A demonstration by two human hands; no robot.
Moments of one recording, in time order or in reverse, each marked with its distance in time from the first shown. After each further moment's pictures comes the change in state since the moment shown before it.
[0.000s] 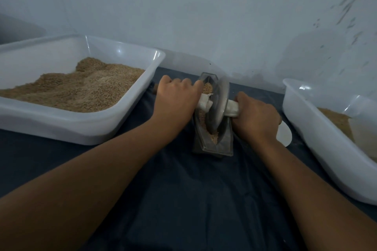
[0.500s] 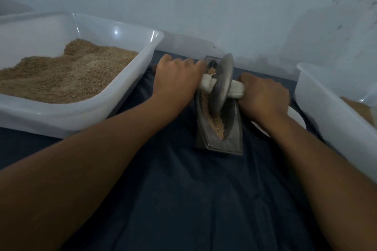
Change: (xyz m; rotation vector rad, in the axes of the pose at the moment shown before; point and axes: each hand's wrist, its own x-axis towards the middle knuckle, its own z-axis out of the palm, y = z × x) left_hand 0.022 -0.008 0.029 -0.027 0.017 0.021; right_hand 0.033 0.012 0.023 -0.089 -0.117 -0.026
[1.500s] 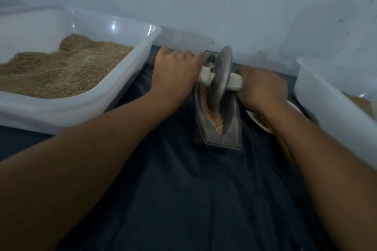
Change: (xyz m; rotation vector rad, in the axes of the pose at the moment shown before) left_hand 0.005 0.001 0.004 0.000 0.050 -0.009; right_hand 0.017 0.004 0.002 0.019 -0.125 -0.002
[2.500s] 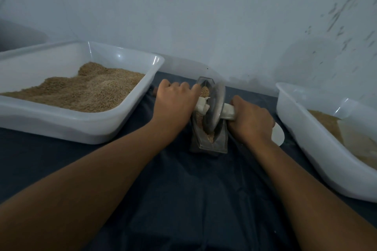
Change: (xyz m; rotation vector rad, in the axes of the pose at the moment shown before) left_hand -0.028 0.010 -0.042 0.029 -0.062 -0.018; right_hand -0.061 -0.018 -0.024 0.027 0.196 0.031
